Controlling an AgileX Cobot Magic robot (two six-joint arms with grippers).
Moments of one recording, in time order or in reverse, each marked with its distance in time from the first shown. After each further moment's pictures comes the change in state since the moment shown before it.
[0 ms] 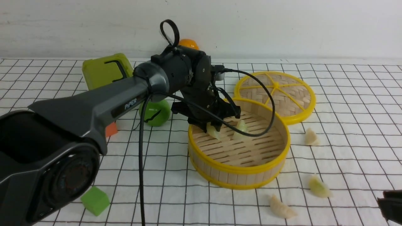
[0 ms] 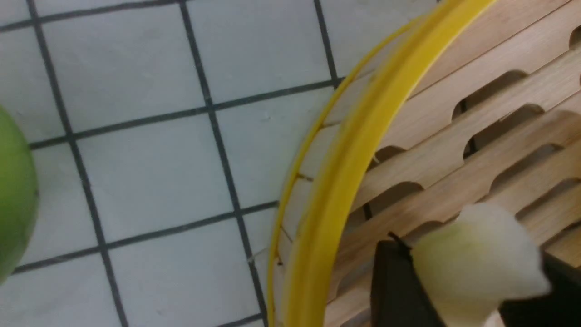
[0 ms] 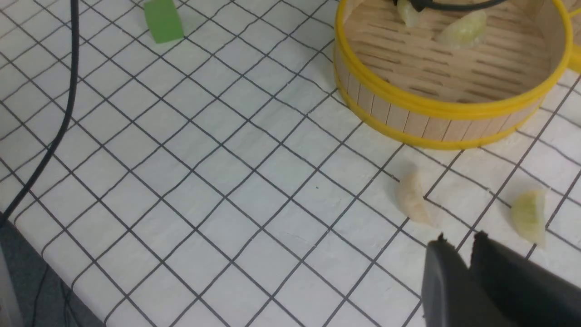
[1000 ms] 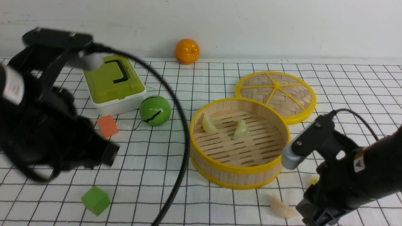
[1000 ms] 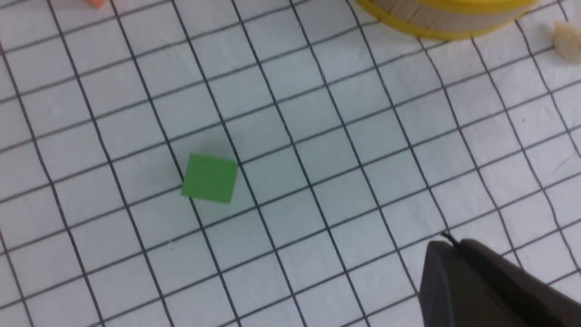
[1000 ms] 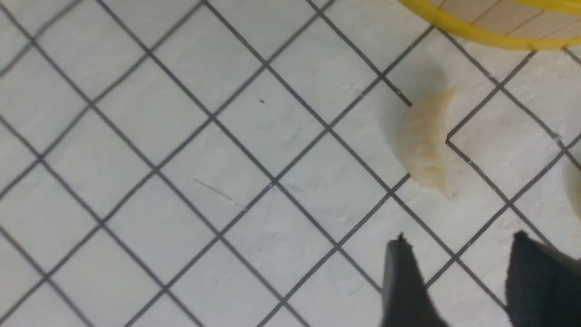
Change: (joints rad) right arm 0.280 0.728 -0.107 -0.373 -0.251 0.216; left arm -0.001 -1.259 0.982 0.034 0.163 0.136
